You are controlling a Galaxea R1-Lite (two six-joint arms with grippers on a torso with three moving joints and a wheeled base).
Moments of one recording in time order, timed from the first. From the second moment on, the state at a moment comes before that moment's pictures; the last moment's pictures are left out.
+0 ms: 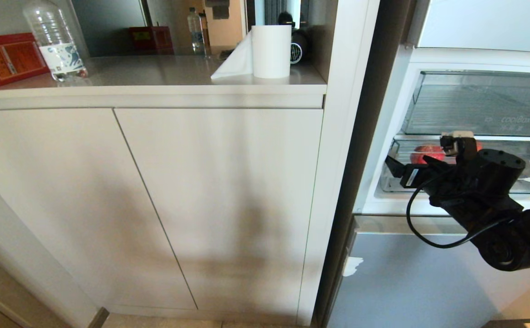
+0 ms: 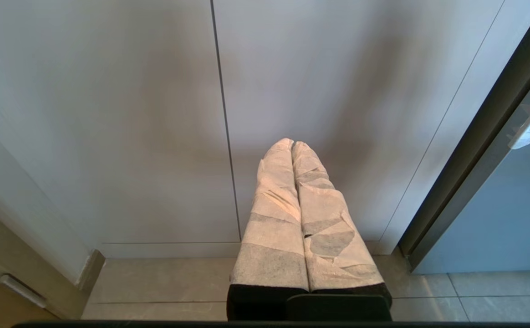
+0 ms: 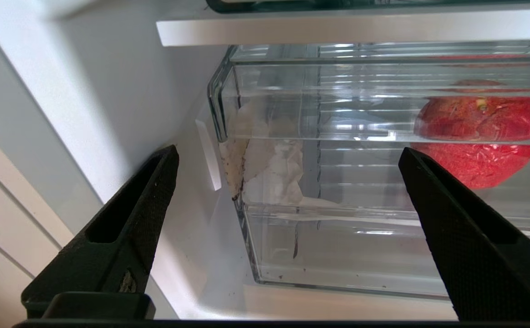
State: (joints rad) left arm 0.00 0.00 -0.01 0.03 0.00 0.00; right arm 0.10 1.99 -0.78 -1.31 -0.01 0.06
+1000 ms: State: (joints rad) left arm 0.00 0.00 -0.01 0.03 0.00 0.00; right arm 0.15 2.01 -0.82 -1.31 -0.01 0.06
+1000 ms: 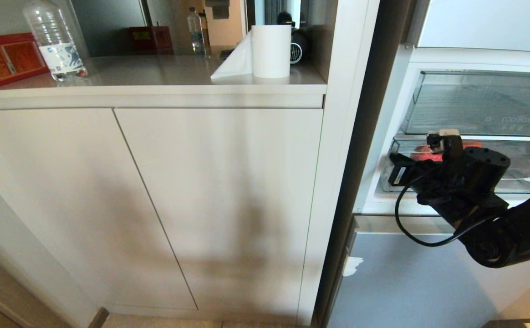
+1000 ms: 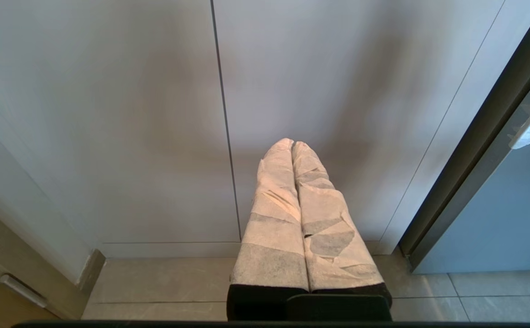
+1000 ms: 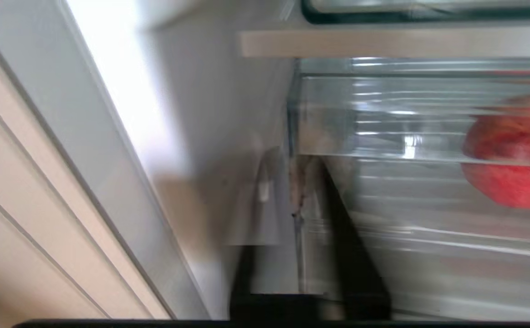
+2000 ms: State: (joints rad) left arm 0.00 0.00 -0.01 0.03 0.00 0.00; right arm 0.17 1.80 -0.50 -1.33 -0.01 0.09
